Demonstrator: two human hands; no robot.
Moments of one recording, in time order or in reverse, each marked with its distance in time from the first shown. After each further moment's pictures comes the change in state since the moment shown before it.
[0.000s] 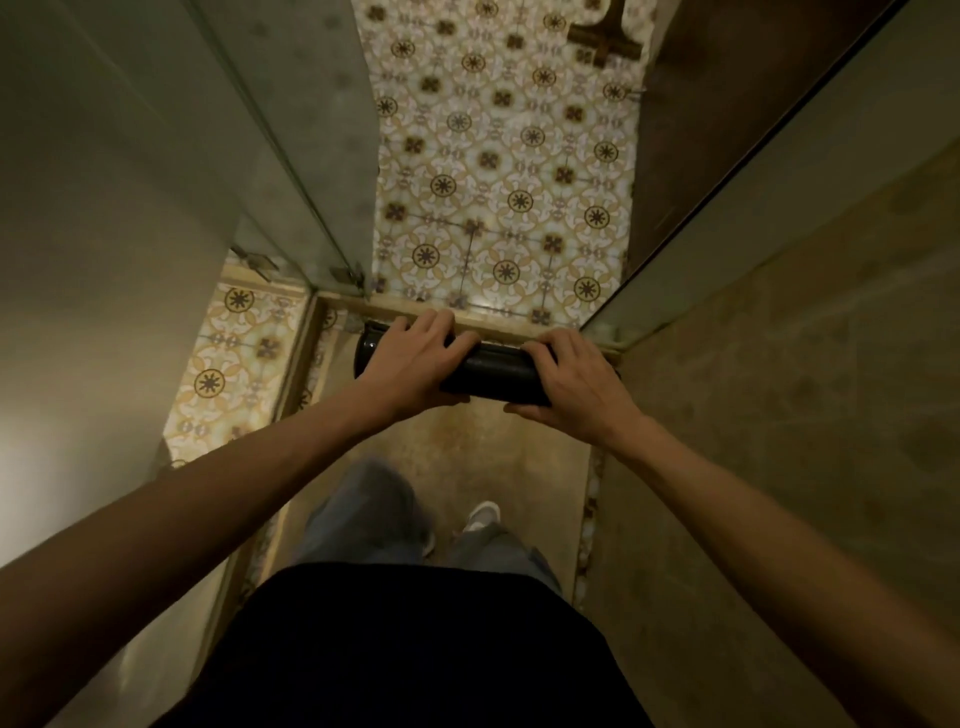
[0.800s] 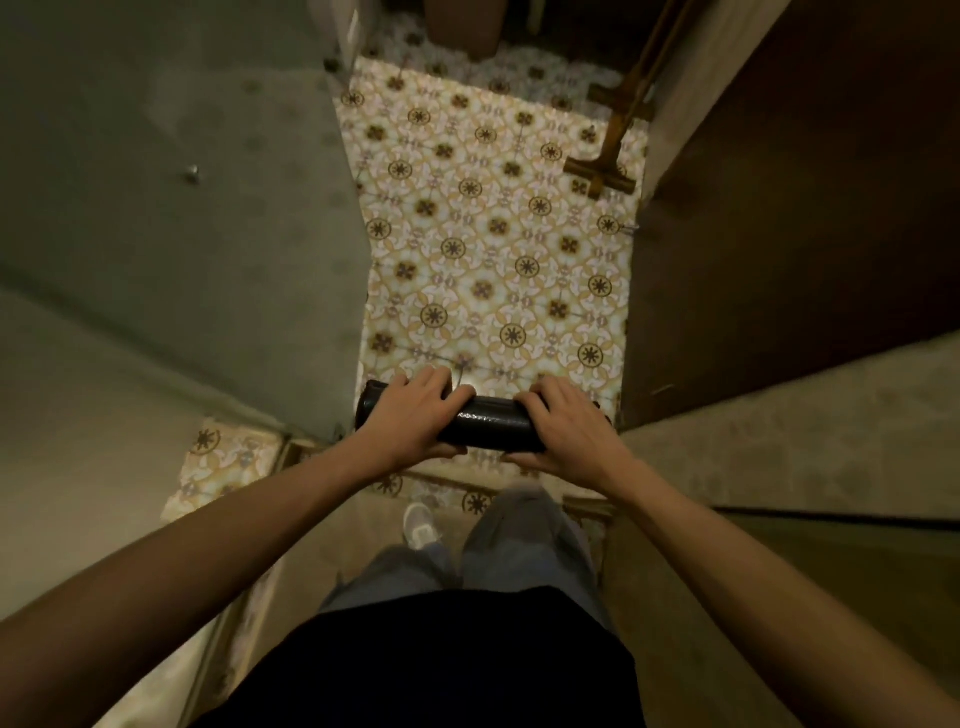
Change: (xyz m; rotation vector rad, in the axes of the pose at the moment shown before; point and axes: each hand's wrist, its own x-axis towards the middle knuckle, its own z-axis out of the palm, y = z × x) left_hand 0.290 -0.232 -0.060 -0.097 -0.082 -0.028; right_hand 0.338 0.179 -0.078 -0.025 -0.129 -0.048
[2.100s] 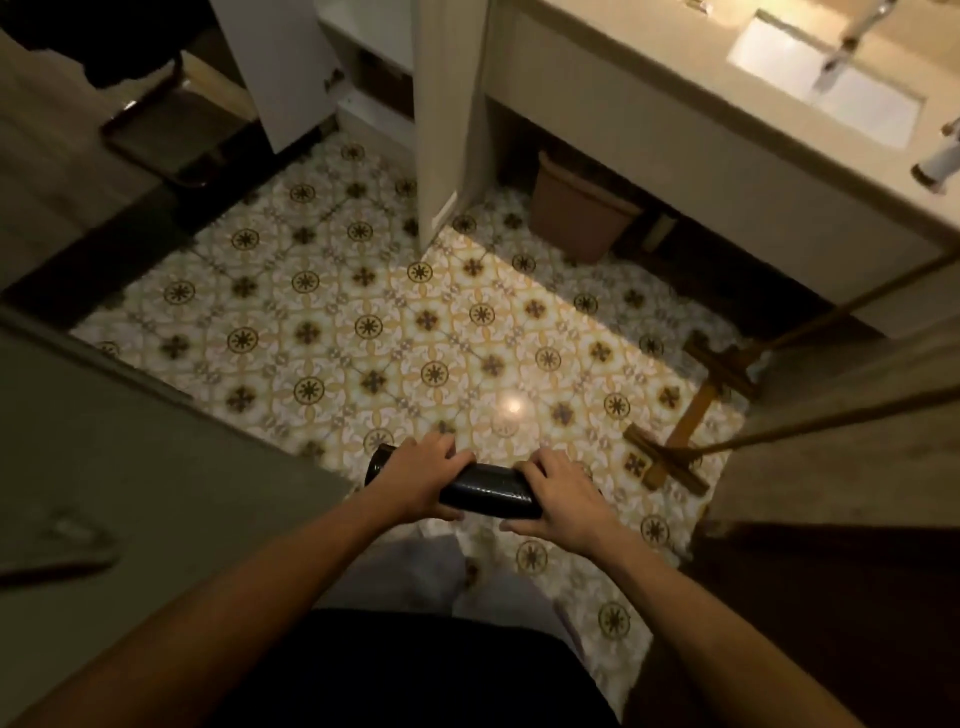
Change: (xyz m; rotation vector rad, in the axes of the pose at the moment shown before) left_hand 0.609 -0.448 -0.160 -0.260 -0.055 -0.272; right_hand 0.709 0.434 -0.177 0.029 -0.234 -0.256
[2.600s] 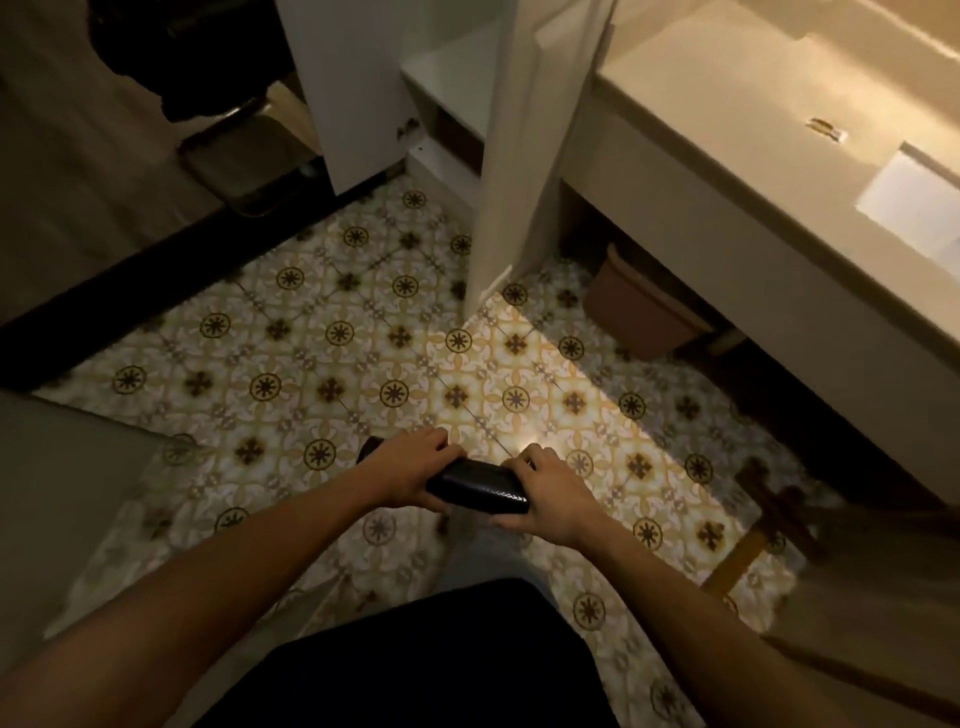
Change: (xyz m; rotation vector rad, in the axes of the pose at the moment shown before) left_hand 0.169 -0.207 -0.133 -0.077 0.003 -0.091; right_hand 0.289 0.097 -0.144 0.002 -0.083 -0.159
